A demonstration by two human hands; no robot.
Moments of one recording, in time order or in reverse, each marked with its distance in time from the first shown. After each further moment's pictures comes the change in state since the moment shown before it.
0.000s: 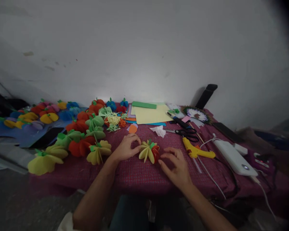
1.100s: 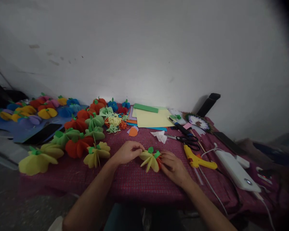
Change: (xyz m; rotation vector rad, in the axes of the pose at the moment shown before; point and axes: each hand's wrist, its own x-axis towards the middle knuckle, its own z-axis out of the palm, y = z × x) left_hand 0.004 -0.004 0.006 -0.313 -0.141 -0.135; right_hand 0.028 0.031 0.006 0.034 -0.311 -0.306
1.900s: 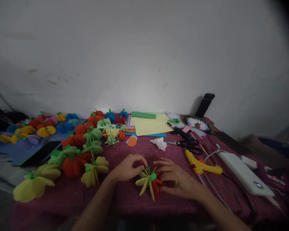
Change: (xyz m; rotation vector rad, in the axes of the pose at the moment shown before) left_hand -0.001 0.012 0.002 -0.012 -0.134 0.011; right_hand 0.017 -0.011 -0.027 0.158 -0.315 -0.077
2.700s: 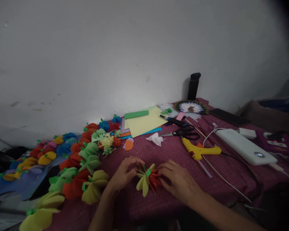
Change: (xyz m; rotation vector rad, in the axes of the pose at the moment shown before) left_hand 0.000 -0.004 -0.006 0.040 0.012 -0.050; right_hand -0.010 -0.026 0.033 -0.115 0.336 0.413
